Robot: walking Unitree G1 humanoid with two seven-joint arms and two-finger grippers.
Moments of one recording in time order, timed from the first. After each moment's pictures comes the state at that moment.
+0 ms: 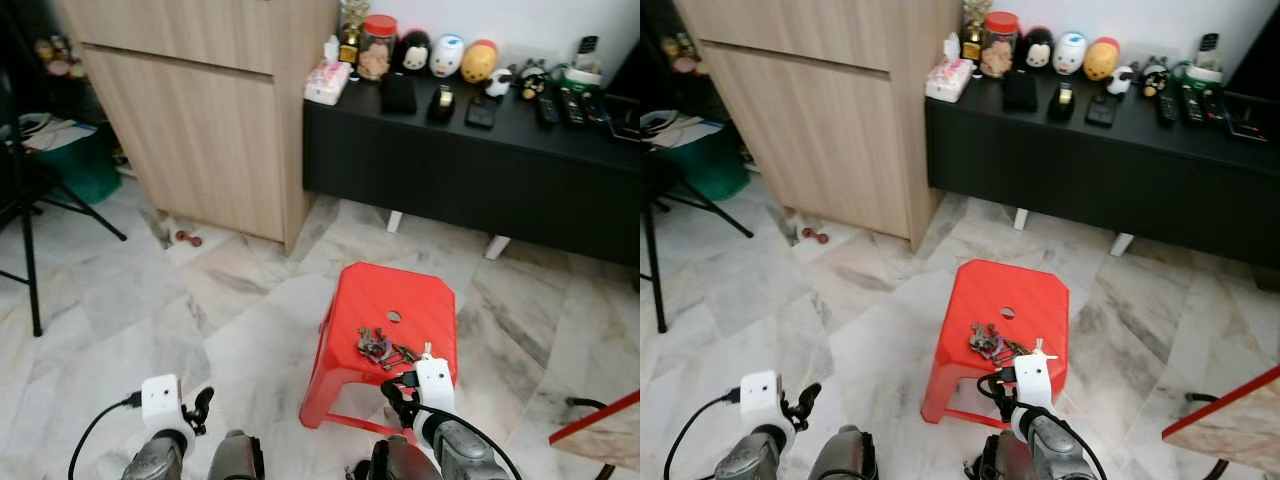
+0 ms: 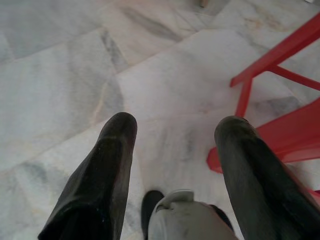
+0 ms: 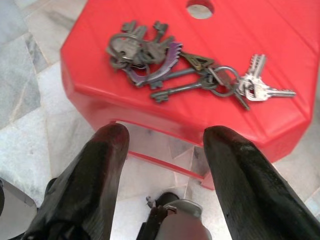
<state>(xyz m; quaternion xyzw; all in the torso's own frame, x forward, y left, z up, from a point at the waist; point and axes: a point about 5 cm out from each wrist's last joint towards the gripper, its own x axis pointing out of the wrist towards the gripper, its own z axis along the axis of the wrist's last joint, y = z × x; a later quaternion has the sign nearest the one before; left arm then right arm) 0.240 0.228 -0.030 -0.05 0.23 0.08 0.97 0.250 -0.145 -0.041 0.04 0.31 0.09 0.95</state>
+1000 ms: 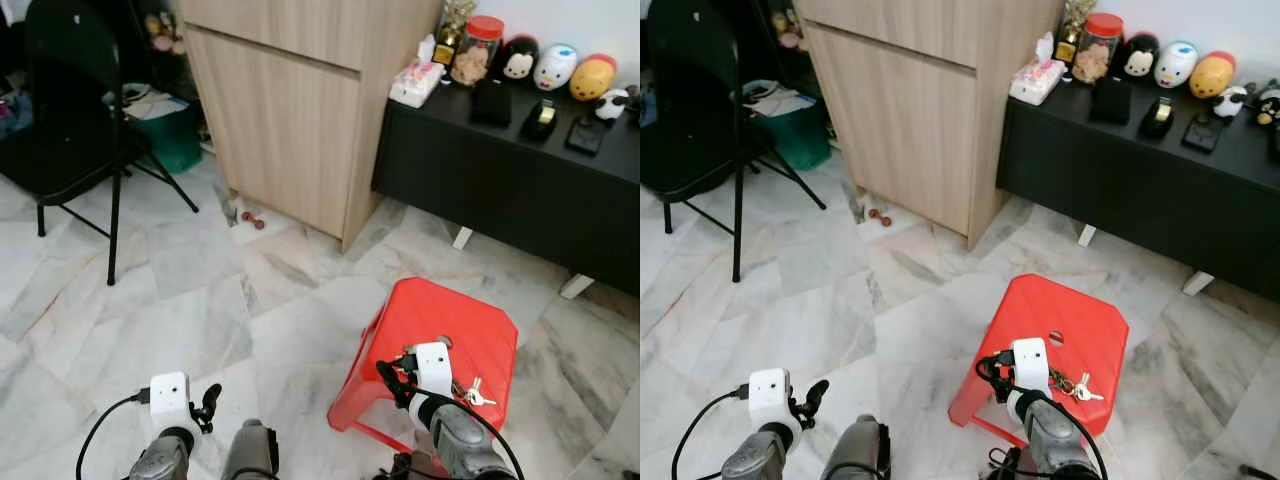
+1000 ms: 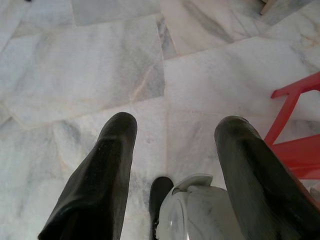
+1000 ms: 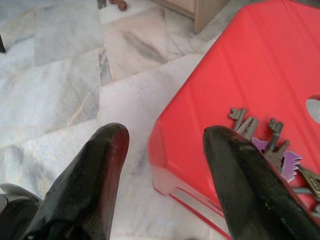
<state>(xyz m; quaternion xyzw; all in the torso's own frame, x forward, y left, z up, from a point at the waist) 0.237 0.225 -0.033 -0.05 0.24 0.07 0.97 0.267 -0.138 -0.025 0.06 0.26 0.12 0.96</state>
